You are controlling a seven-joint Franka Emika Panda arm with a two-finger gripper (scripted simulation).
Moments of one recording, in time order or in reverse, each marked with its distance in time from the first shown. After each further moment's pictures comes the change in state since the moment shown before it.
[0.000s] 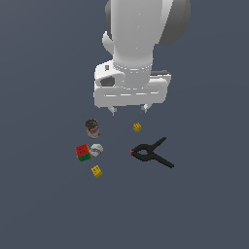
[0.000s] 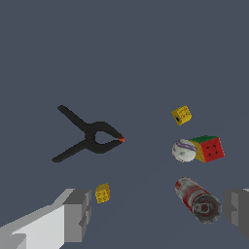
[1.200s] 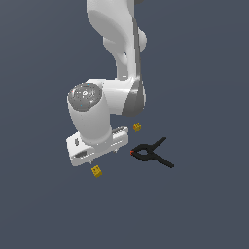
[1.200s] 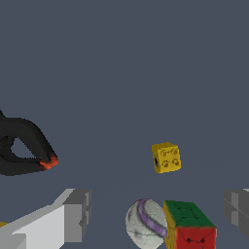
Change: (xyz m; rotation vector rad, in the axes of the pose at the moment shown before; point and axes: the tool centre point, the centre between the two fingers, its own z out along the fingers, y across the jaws) arm 0.066 0.102 0.161 0.013 0.000 -0.342
